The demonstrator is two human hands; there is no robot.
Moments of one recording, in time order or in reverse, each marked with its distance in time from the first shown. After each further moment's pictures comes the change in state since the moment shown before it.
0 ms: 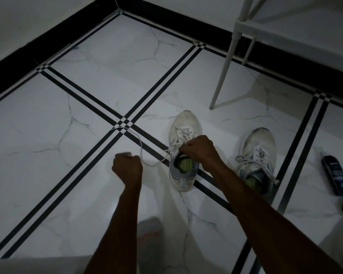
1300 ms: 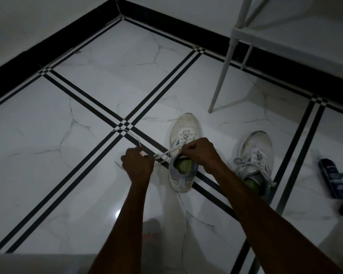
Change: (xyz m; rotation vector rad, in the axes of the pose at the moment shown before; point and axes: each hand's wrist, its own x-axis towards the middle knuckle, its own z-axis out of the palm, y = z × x) left_hand -0.020 0.016 0.014 0.225 -0.115 0.276; right_hand -0.002 0.011 -0.007 0.011 -0.006 -0.083
